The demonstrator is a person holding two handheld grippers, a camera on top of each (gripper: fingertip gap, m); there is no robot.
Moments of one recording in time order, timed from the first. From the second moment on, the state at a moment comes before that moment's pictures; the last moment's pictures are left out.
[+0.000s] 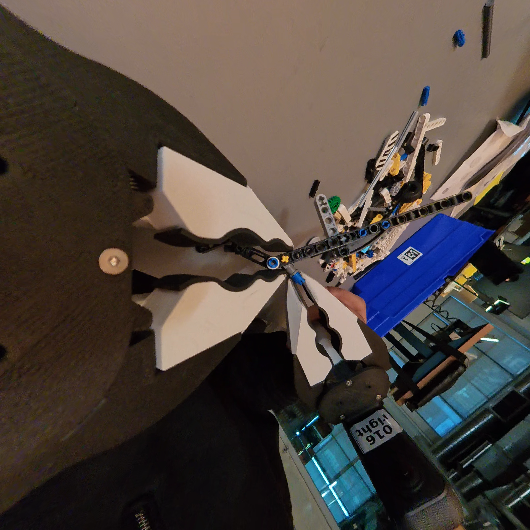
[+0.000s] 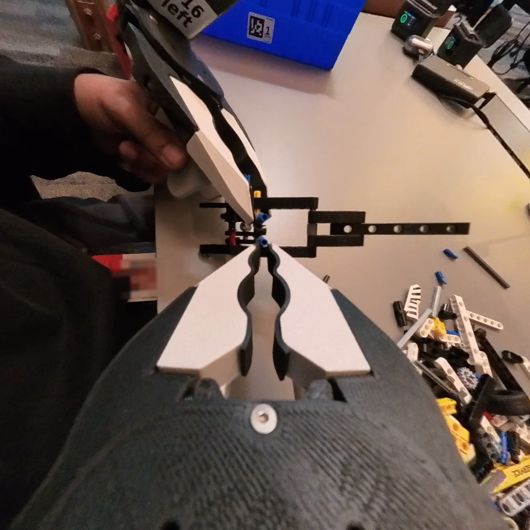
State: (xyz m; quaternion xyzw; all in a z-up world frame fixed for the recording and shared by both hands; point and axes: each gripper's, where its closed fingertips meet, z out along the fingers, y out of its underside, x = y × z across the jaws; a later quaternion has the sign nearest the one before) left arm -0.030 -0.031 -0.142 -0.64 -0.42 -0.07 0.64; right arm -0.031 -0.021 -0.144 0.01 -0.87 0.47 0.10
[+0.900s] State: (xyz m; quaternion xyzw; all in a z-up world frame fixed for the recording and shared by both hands) left arm -0.040 -0.044 -0.137 -0.60 -0.45 -0.07 0.66; right arm -0.039 -0.038 -0.131 -0.12 -0.79 0.61 -0.03
